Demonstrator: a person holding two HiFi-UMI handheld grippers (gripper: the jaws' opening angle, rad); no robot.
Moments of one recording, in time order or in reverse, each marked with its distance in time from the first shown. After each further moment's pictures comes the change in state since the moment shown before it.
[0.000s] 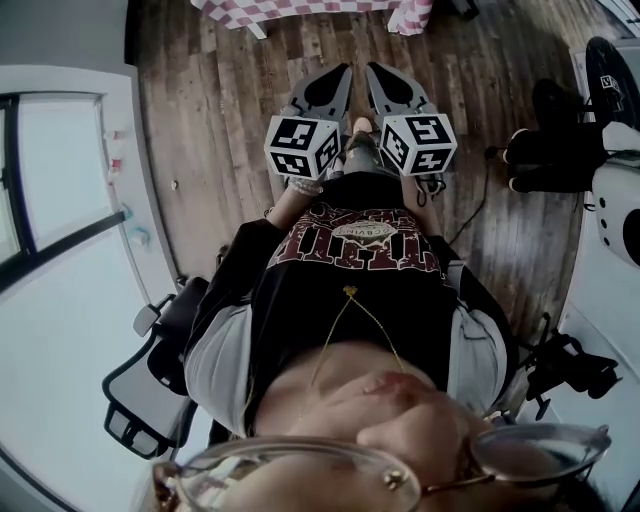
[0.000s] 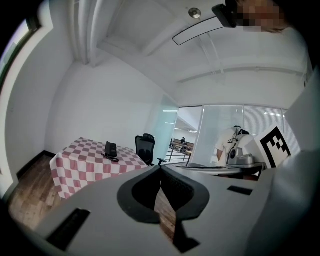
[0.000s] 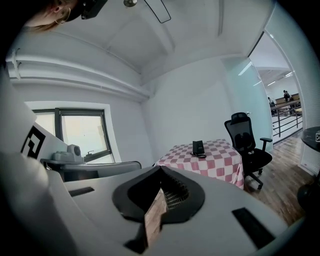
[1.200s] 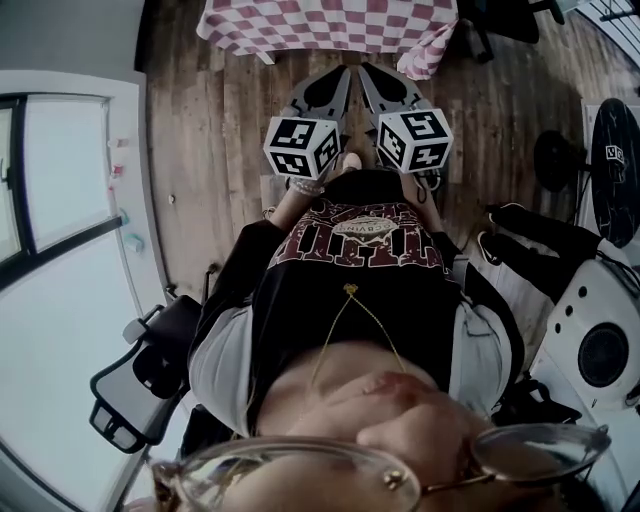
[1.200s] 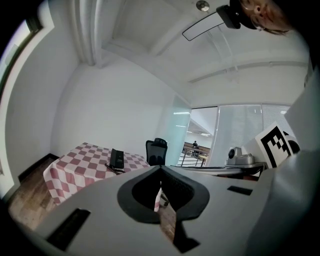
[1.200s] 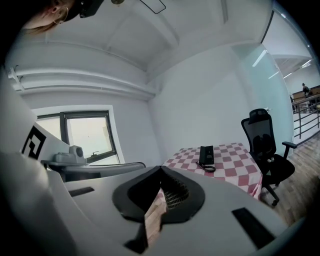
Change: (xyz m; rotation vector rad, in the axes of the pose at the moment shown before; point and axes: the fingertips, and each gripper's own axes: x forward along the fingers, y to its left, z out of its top) left arm 0.158 0.087 0.063 -0.031 -0.034 0.122; right arm 0.148 -0.102 0.074 -0.027 0.028 0.161
